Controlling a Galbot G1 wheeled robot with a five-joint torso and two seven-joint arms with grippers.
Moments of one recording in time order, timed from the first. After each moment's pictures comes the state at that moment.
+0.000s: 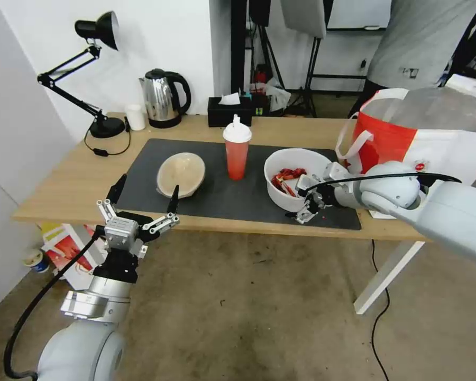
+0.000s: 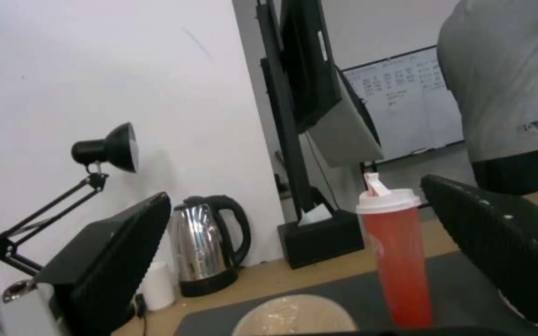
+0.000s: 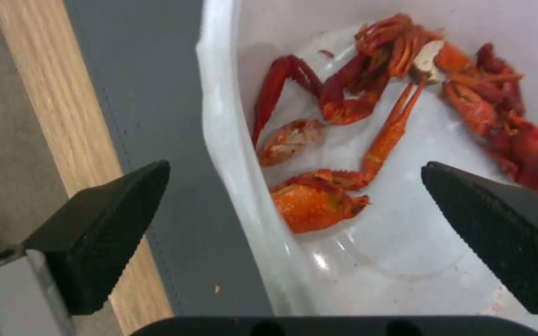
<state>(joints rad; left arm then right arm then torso) 1.62 -1.38 -0.59 -2.36 -0.06 -0.15 0.09 0.00 0.52 -0.78 1.79 0.67 -0.63 -0.36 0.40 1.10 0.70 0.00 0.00</state>
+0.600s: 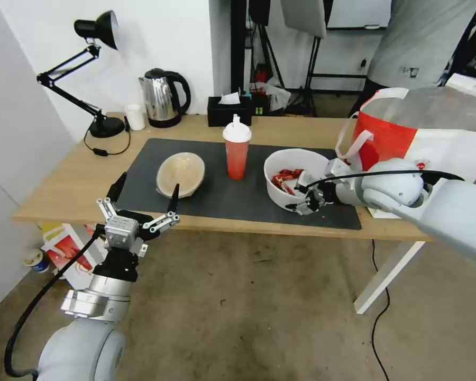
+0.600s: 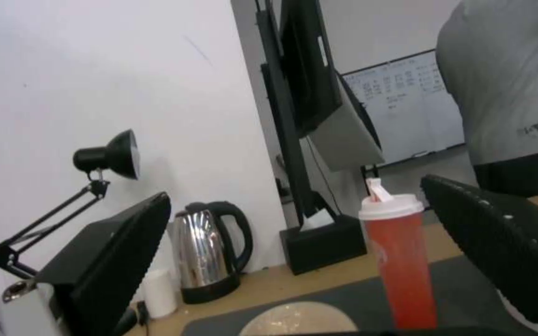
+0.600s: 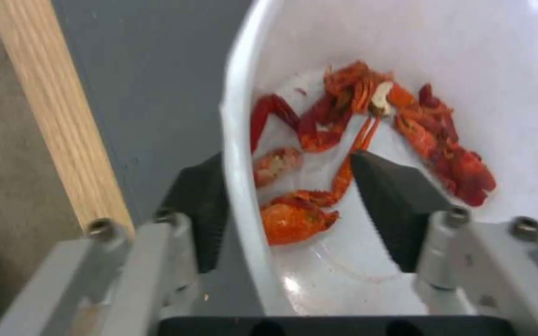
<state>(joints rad) 1.61 -1.38 -0.59 -2.36 -0.06 -0.15 0.09 0.03 0.51 -0.74 1.82 0.72 -0.66 -0.35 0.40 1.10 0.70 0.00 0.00</state>
